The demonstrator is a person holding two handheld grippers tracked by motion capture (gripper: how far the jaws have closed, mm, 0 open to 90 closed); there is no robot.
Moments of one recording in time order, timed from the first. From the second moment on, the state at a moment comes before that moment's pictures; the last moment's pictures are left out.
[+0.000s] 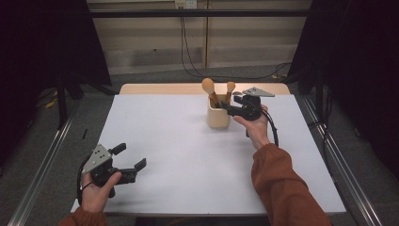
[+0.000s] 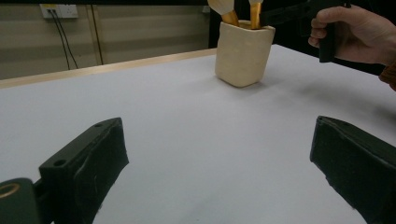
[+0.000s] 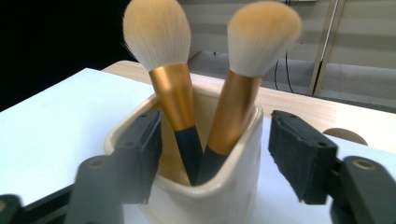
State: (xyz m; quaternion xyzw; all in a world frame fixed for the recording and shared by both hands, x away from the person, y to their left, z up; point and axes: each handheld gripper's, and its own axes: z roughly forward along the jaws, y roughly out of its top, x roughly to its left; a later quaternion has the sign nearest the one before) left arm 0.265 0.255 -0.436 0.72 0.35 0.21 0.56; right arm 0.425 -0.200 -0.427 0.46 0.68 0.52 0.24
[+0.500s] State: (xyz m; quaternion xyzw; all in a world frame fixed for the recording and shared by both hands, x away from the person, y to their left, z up) left arm 0.263 0.258 -0.435 0.72 0.34 0.21 0.56; right arm 0.400 -0.208 -0.425 0.44 0.68 0.53 0.26
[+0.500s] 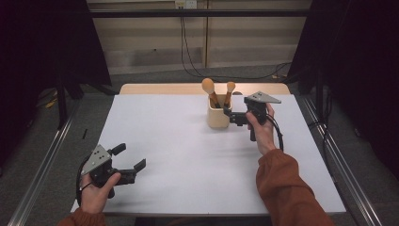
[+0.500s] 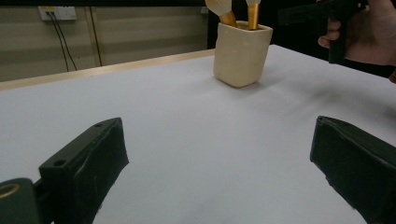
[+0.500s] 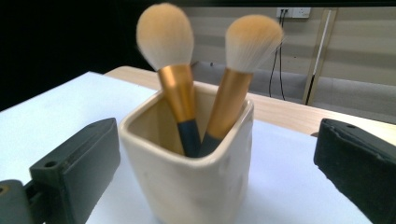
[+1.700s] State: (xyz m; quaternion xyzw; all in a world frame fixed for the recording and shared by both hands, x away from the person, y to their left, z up) left arm 0.261 0.260 -0.435 0.72 0.35 0.21 0.56; right arm 0.313 -0.240 -0.424 0.44 0.66 0.53 0.29
